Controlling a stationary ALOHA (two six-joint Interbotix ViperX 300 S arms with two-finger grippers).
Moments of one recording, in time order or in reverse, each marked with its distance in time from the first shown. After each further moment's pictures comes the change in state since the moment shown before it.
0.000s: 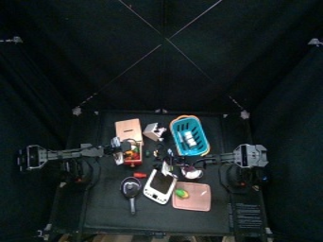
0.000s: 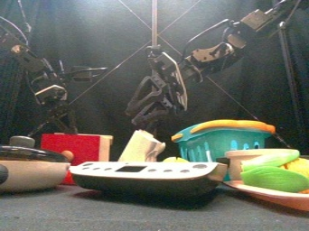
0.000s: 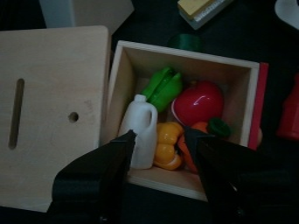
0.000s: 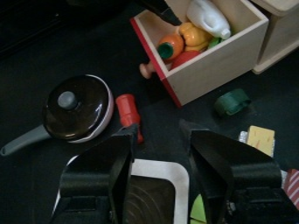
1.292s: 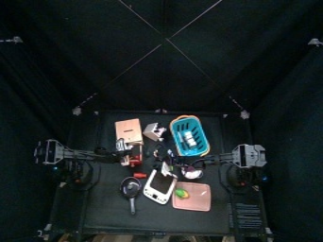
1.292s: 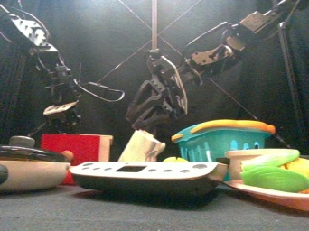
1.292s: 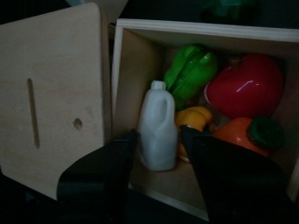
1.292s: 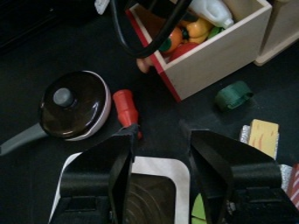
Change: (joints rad) left arm -0.179 0.238 -0.129 0.495 0.348 -0.483; right arm 0.005 0.018 0.002 0.020 0.000 0.000
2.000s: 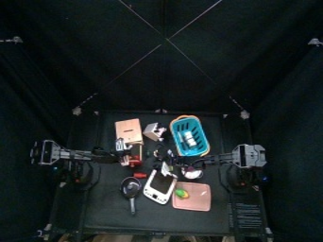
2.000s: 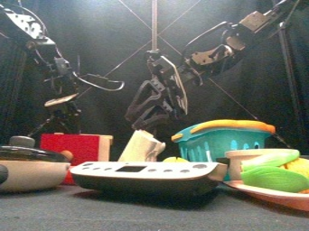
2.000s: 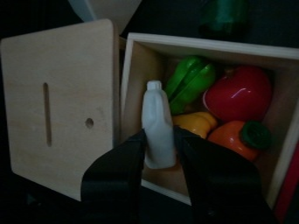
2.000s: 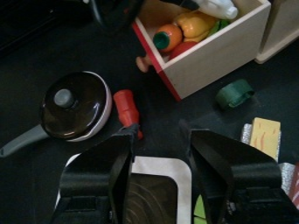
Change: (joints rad) left arm -0.031 -0.075 -0.006 -0.003 0.006 -0.005; right arm 0.002 0.000 0.000 0.017 0.000 0.002
